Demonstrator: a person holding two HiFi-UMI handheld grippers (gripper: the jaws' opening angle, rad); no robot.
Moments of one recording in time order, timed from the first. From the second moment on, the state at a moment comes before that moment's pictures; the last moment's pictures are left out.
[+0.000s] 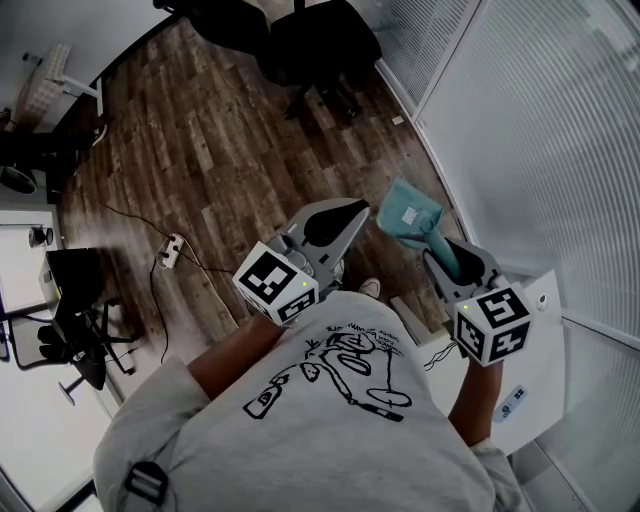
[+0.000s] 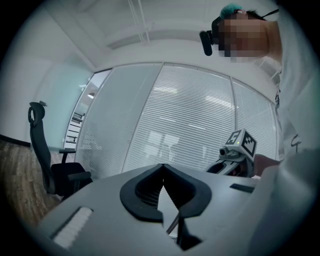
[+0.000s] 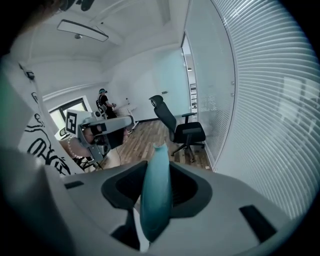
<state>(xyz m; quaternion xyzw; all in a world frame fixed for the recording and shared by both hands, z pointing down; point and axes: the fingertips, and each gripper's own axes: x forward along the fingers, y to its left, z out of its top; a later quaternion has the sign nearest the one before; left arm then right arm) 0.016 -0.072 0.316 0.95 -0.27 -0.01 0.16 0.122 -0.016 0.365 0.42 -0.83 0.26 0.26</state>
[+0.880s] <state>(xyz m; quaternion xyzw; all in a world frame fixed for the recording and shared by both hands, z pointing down) 0.016 -0.077 0.318 0.95 -0.27 0.00 0.16 0.118 -0.022 0.359 0.42 -0.83 0.26 0.26</state>
